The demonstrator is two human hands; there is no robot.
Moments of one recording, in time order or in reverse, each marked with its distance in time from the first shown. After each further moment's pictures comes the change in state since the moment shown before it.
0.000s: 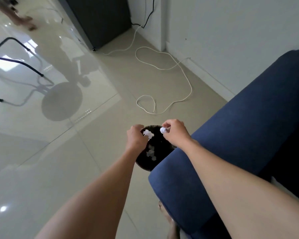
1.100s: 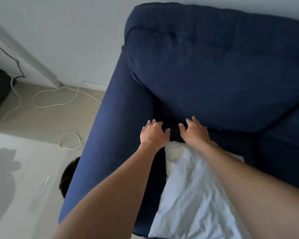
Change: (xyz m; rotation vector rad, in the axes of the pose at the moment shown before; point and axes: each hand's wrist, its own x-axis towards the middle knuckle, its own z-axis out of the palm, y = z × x) left_hand -0.235 0.209 0.324 0.731 -0.401 0.809; right_hand -0.213 0.351 -0.210 0.039 0.417 0.591
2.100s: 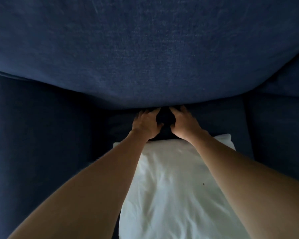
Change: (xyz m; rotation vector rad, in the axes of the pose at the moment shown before) left_hand 0.189 0.074 0.210 0.340 -0.361 0.220; right_hand 0.158 0.194 0.084 0.155 -0.184 0.101
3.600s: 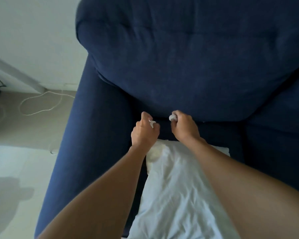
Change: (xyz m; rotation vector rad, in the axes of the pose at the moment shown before) left_hand -0.207 -0.011 -0.082 -0.510 0.532 -0.280; right_hand -0.147 -0.118 -0.049 0.149 0.363 -0.216
